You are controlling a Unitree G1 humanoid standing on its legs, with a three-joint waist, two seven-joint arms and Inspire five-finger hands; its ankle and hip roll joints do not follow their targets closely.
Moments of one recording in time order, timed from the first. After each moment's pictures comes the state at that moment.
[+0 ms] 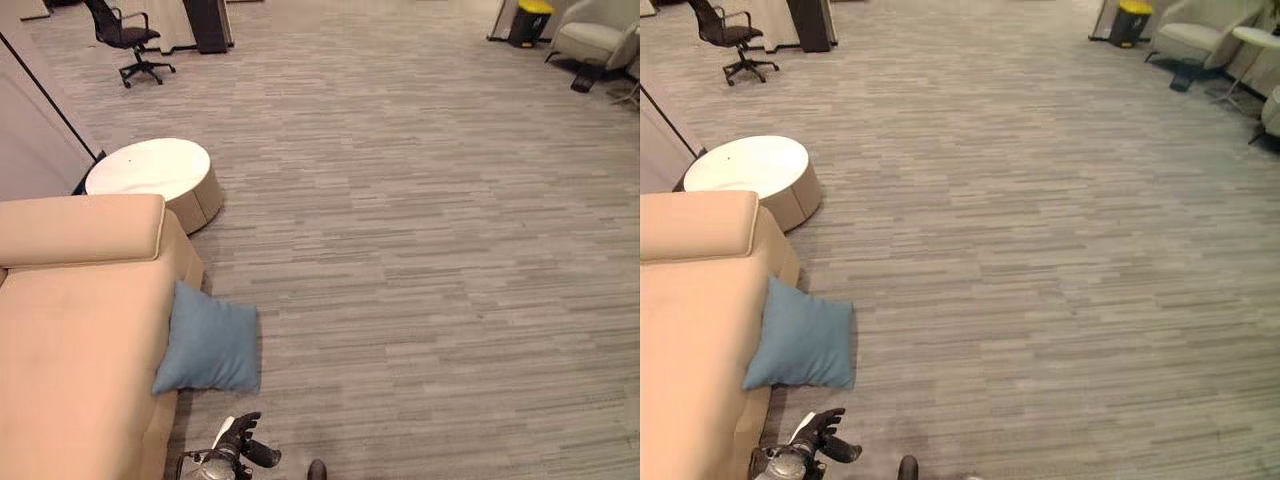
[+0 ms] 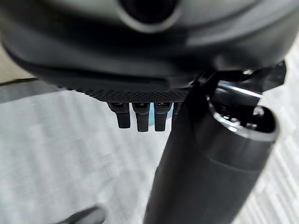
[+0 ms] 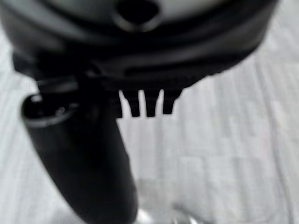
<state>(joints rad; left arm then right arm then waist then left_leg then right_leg) -0.07 0.22 -0.33 1.10 -0.07 -0.09 0.12 0.04 -0.26 0.15 1.27 0.09 -0.05 -0.19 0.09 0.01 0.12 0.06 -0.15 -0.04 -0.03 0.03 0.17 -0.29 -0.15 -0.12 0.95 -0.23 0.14</state>
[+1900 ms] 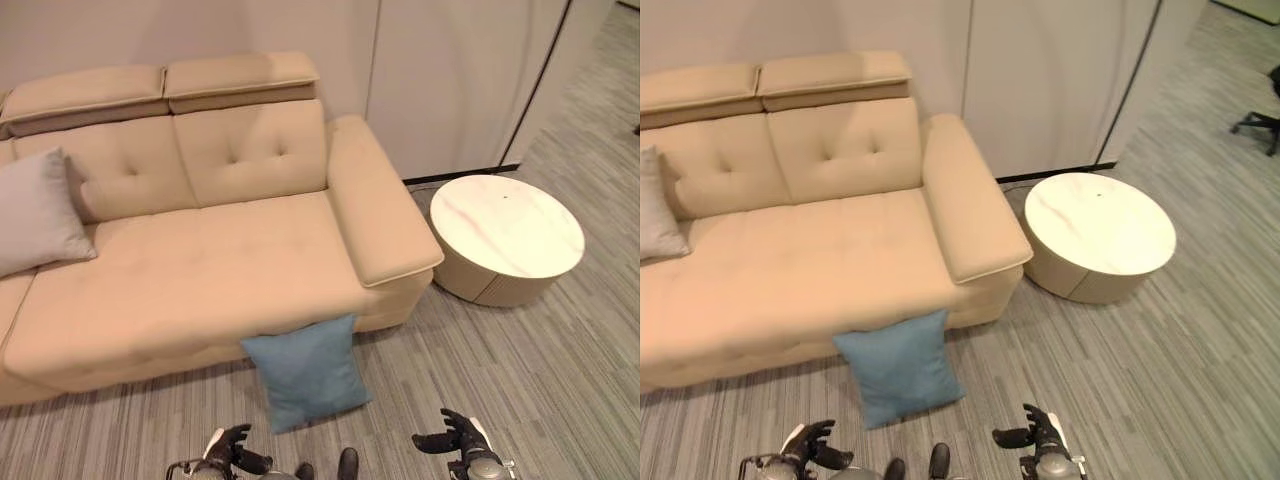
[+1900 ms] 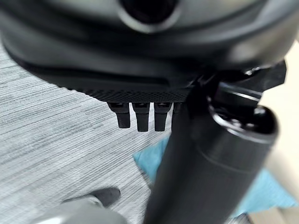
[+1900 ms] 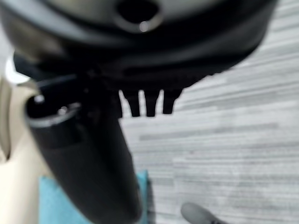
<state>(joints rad) -0.10 0.23 -0.31 1.18 -0.08 -0.11 0.10 -0.07 -0.30 0.19 1.13 0.16 -0.11 -0.16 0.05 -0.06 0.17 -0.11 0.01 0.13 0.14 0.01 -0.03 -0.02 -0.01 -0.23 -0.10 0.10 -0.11</state>
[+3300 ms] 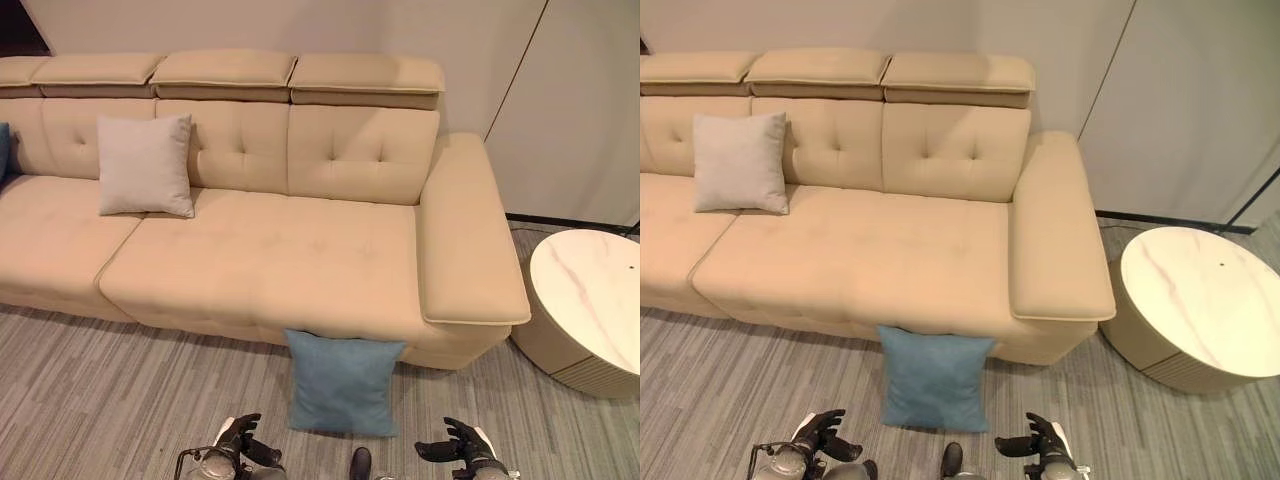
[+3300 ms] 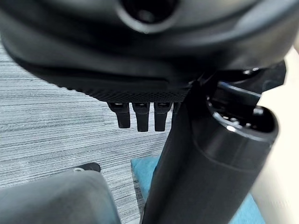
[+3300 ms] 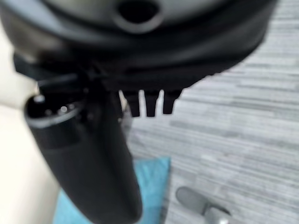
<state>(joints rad) -0.11 0.21 -0.31 1.21 -0.06 -0.10 0.09 -0.05 -0.31 0.19 1.13 0.17 -0.11 -0.14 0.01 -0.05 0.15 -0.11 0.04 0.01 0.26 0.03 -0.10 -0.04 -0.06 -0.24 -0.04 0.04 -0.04</state>
